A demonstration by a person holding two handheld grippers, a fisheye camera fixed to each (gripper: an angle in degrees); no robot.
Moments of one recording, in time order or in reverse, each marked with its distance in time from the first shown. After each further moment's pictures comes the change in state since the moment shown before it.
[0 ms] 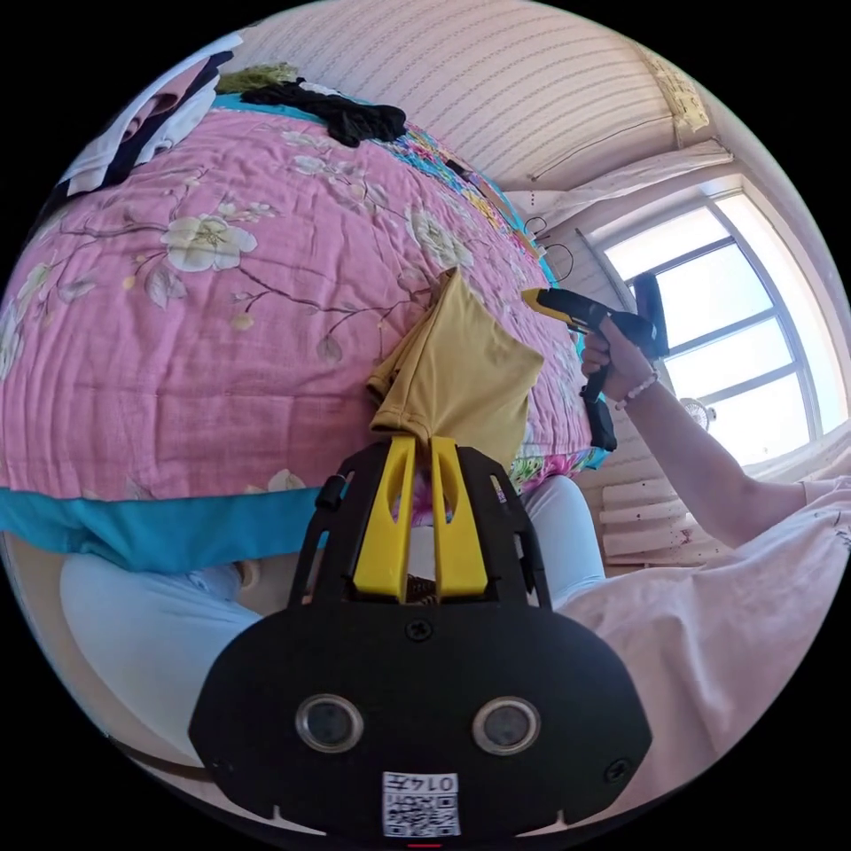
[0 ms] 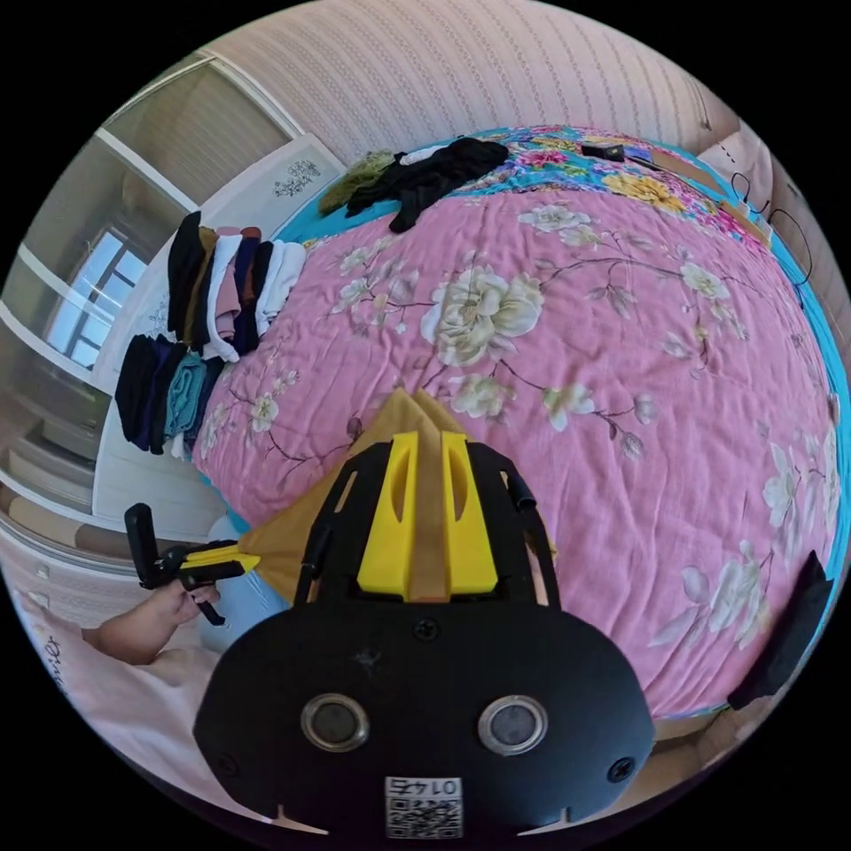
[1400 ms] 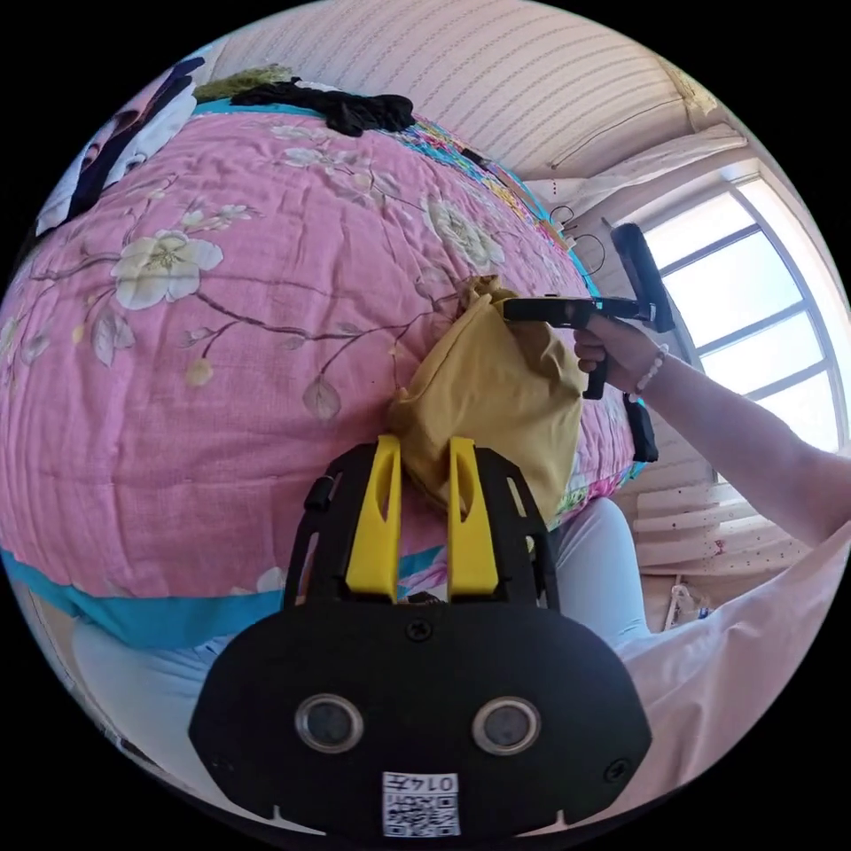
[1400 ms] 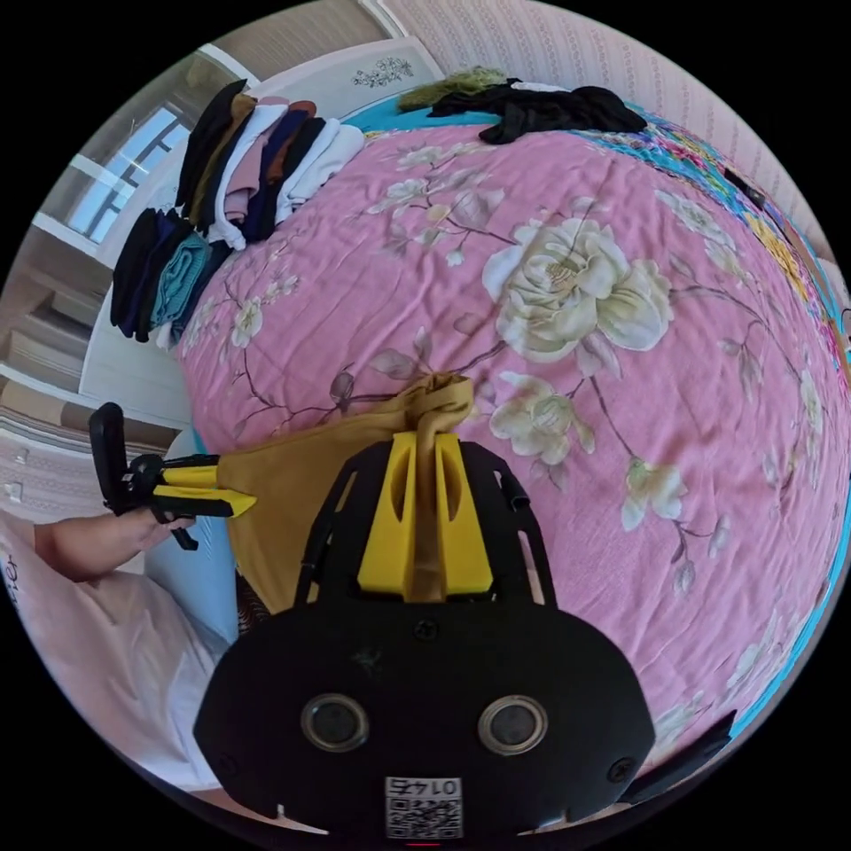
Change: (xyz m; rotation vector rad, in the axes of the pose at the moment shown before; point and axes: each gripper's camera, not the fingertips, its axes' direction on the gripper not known) left arm 0.040 -0.022 0.083 -0.023 -0.087 0.012; right arm -0.012 0.028 0.073 -0.238 -0.006 -0.313
